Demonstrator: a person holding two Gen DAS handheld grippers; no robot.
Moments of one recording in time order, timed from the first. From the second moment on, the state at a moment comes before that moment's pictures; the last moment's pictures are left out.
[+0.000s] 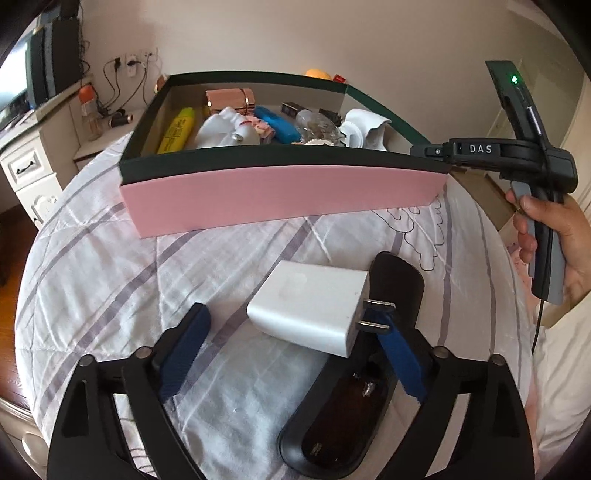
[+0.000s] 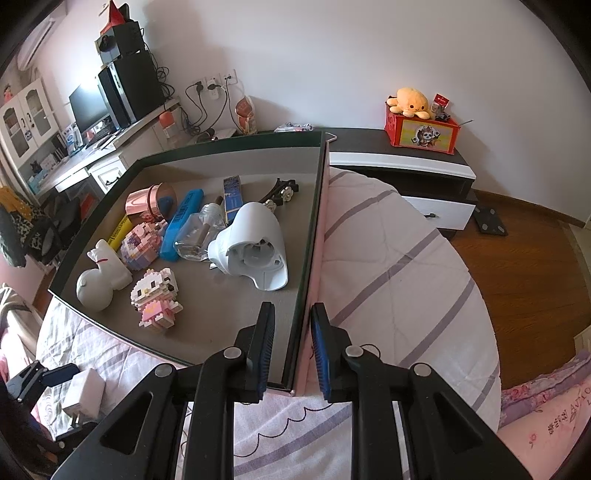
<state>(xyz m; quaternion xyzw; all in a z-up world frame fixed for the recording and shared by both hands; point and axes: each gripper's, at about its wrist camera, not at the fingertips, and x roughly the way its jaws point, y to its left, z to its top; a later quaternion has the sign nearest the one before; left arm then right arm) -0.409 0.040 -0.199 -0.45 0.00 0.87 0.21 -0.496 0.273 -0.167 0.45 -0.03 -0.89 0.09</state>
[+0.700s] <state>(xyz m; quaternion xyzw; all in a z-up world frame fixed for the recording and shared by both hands) -0.407 0.058 -0.187 -0.42 0.06 0.89 0.19 -0.496 0.274 -0.168 0.45 -0.03 -0.89 0.08</state>
